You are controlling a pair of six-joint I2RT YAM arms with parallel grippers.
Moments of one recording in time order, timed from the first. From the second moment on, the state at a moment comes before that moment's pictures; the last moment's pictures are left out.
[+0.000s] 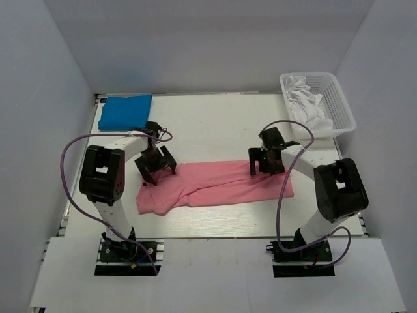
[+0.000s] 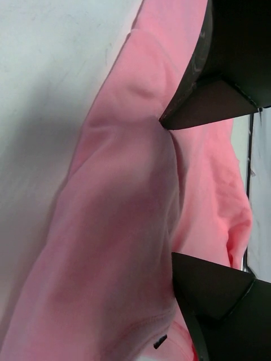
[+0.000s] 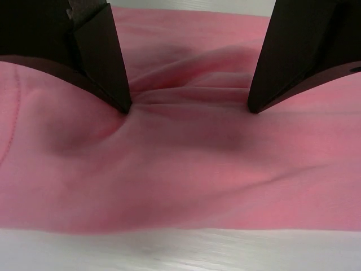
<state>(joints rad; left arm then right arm) -0.21 1.83 1.17 -0.82 0.07 -0.74 0.37 1.64 0.95 -0.46 -0.01 0.22</state>
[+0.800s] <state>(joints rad) -0.22 2.21 1.77 -0.85 -0.01 -0.61 0.22 1.35 0.85 -0.40 -0.16 0.27</state>
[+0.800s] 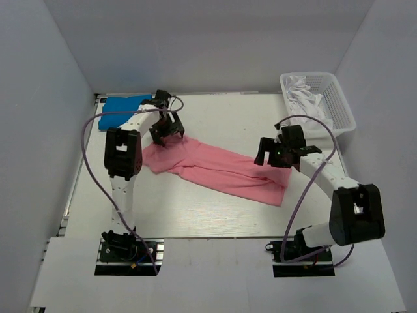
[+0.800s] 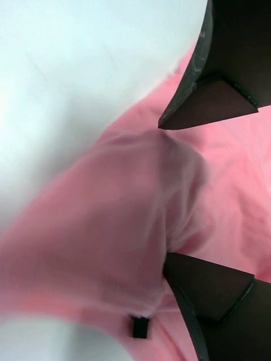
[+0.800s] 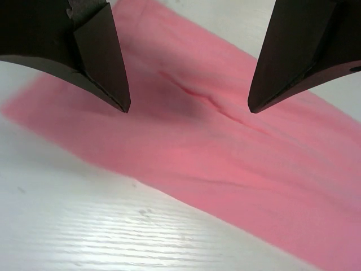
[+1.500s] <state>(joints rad) -0.34 2.88 2.53 0.02 0.42 -0.95 0.76 1.48 0.80 -0.61 -0.50 0.16</state>
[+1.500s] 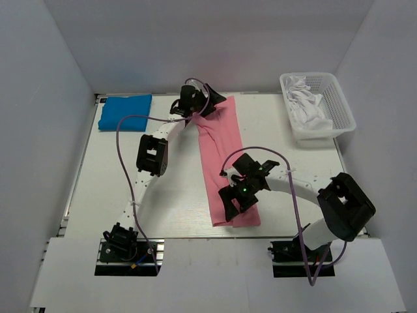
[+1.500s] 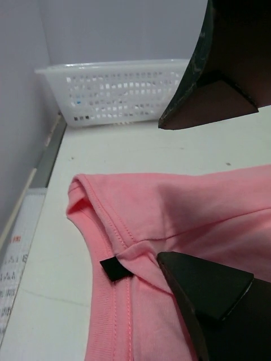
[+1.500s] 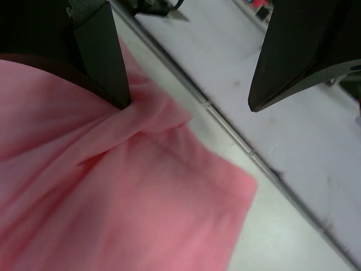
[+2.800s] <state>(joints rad) -0.40 1.81 1.93 -0.14 0.33 -0.67 0.79 1.13 0.90 -0.56 -0.04 0.52</state>
